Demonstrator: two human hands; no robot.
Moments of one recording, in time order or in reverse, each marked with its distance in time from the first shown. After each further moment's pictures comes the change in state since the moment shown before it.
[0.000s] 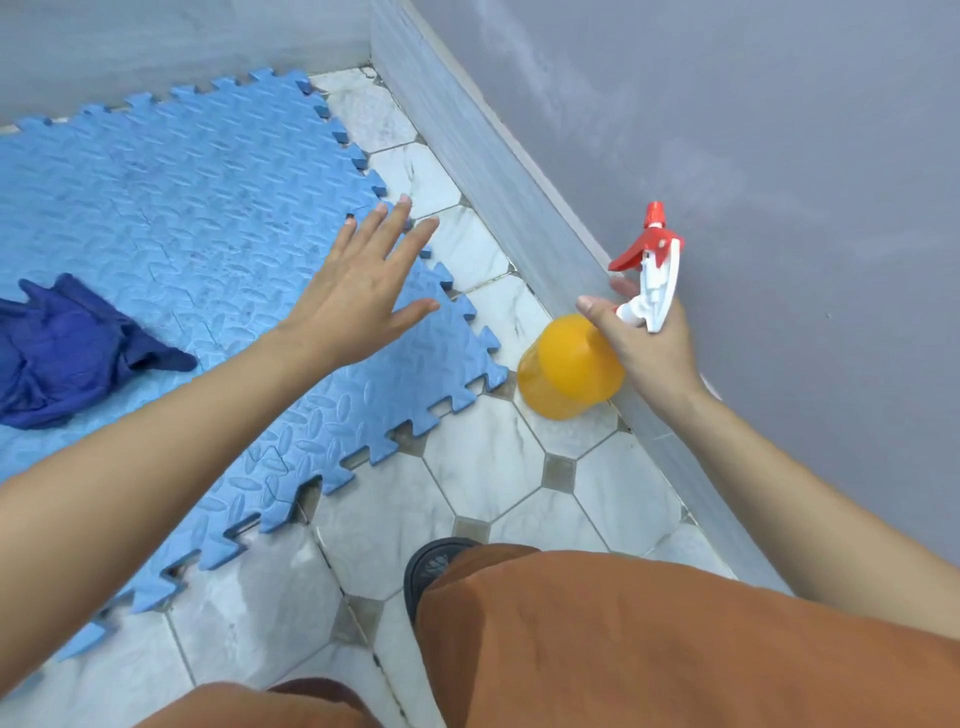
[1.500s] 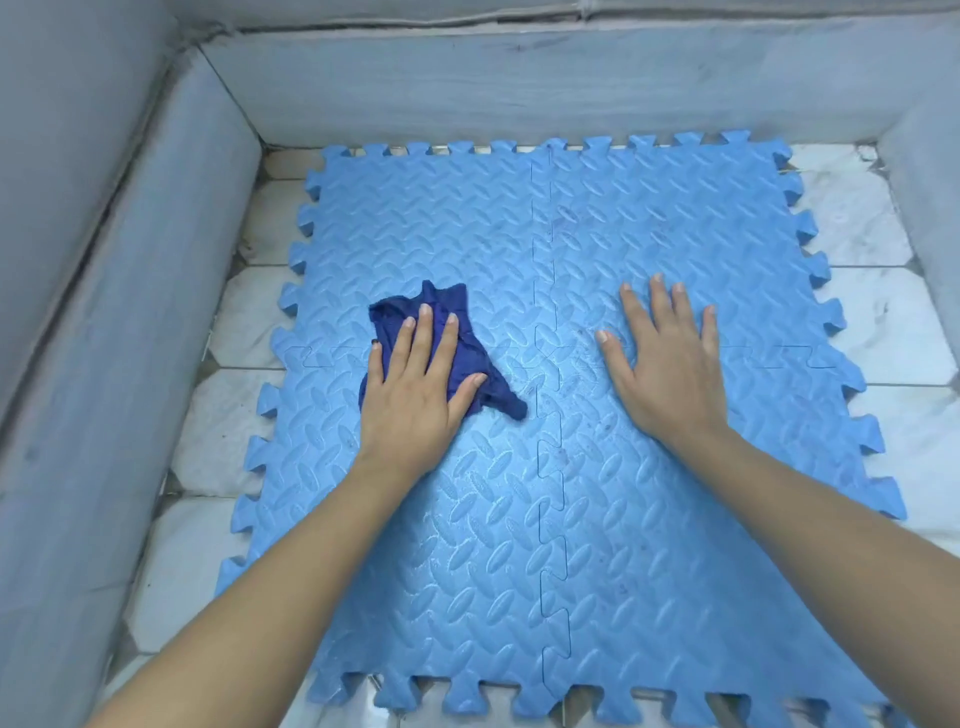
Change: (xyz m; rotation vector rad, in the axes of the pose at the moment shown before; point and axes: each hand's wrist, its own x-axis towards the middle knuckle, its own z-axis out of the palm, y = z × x) left_hand -0.156 -0.237 0.042 0.213 -0.016 -0.917; right_hand 0.093 -0.058 0.390 -0.820 -0.454 -0.716
